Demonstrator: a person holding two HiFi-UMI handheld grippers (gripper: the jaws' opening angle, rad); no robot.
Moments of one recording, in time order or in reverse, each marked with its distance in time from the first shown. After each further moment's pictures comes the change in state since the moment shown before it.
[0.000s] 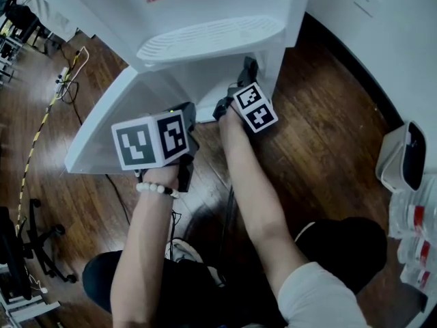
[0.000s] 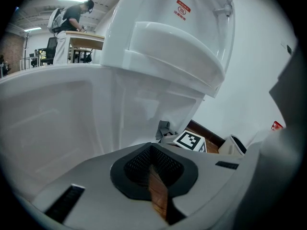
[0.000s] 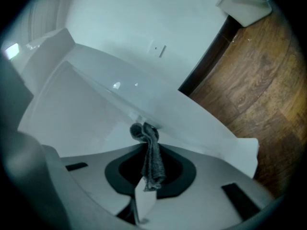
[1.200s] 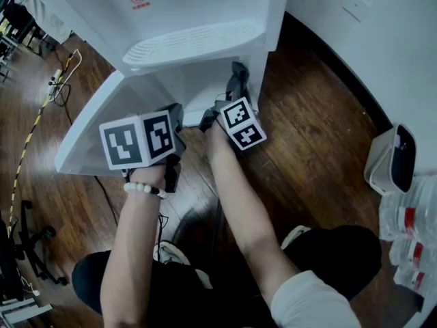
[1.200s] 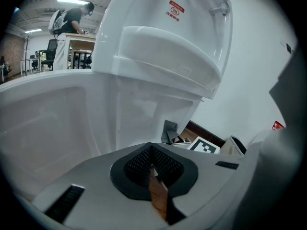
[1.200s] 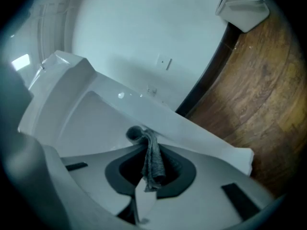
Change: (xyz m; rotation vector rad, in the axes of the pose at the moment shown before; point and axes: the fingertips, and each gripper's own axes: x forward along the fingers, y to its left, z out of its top) left arm -0.001 -0.010 0.004 0.002 -0.014 0.011; right arm -0.043 0.027 0.023 0.012 -0.077 0.104
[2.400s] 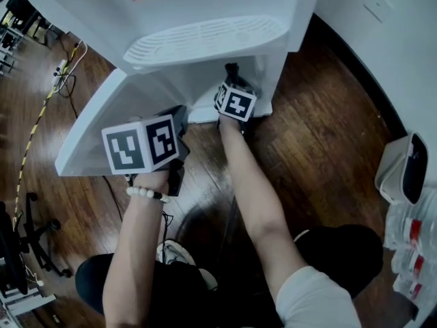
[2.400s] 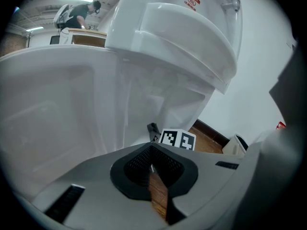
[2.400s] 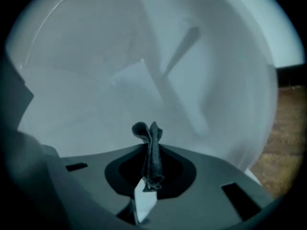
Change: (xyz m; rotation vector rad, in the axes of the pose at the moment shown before) left arm 0.018 0.028 -0.012 -0.028 0.042 0.026; right arm 0.070 -0.047 -0.108 -0.642 0.487 -0.092
